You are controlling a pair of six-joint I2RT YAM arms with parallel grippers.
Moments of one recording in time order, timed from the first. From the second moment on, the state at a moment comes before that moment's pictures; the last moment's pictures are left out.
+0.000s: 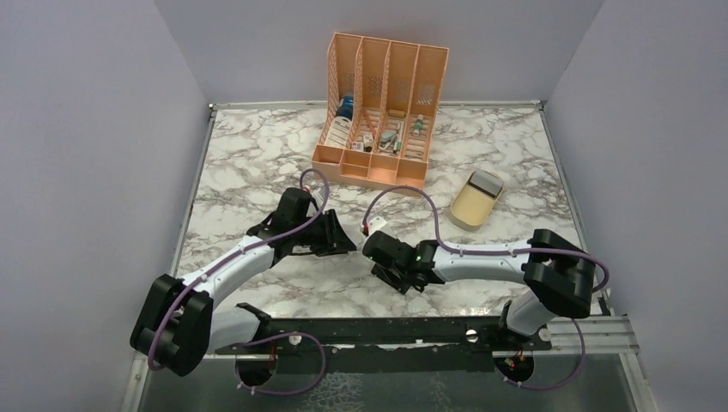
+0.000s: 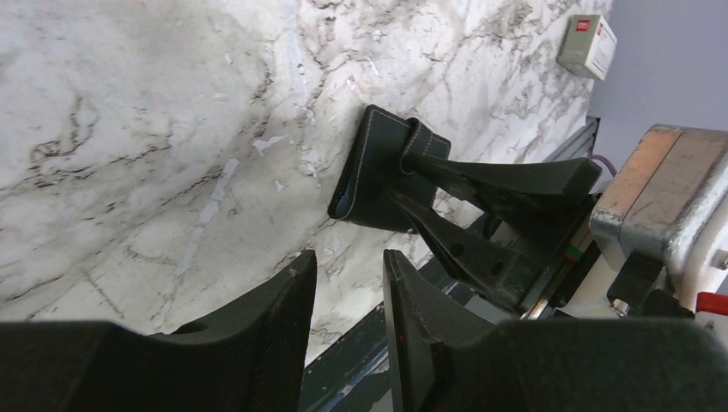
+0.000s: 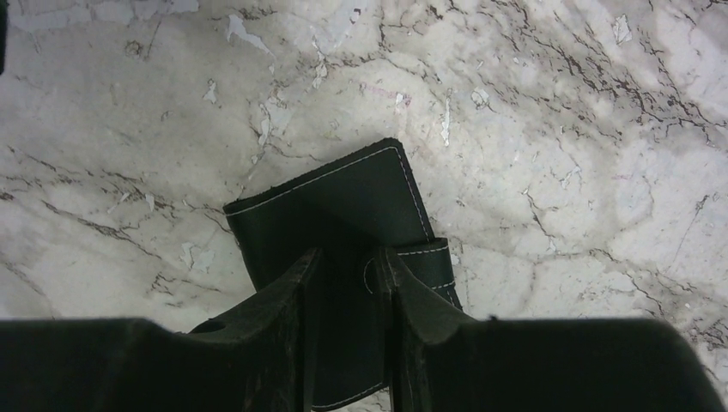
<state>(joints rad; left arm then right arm) -0.47 1.19 0.56 -0.15 0.55 -0.76 1.16 1.57 0.85 -0.31 0.41 0.34</state>
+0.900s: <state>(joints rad) -0.55 1.21 0.54 -0.10 0.52 -0.80 0.91 1.46 0.88 -0.34 0.31 0.47</state>
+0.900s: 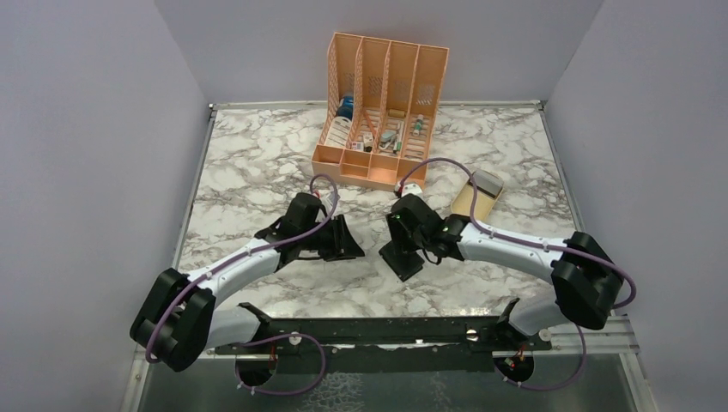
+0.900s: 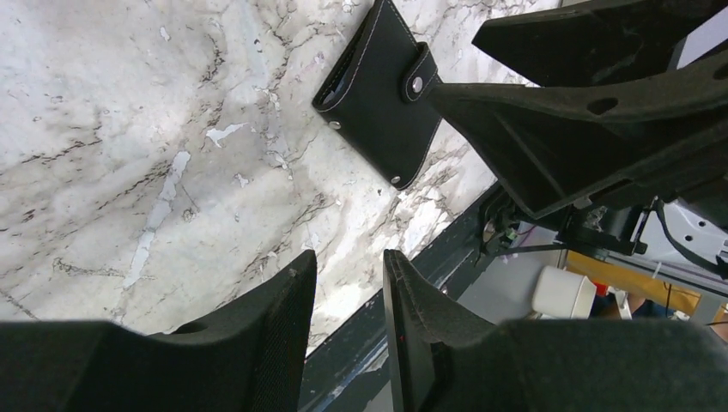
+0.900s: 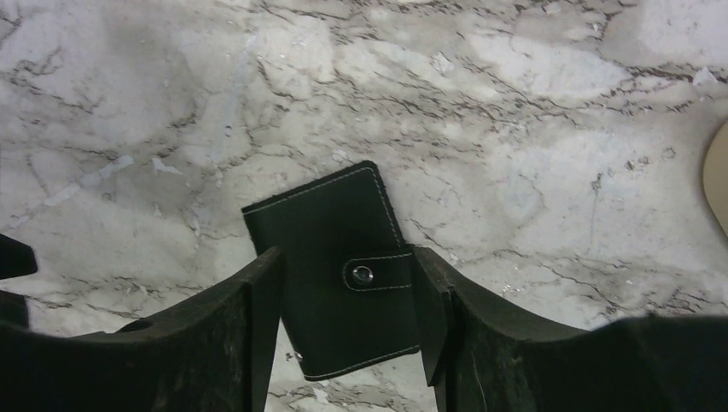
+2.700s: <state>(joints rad) -0.49 1.52 0.50 0.19 0.71 -0.89 0.94 1.61 0.91 -0.33 0.11 0.49</state>
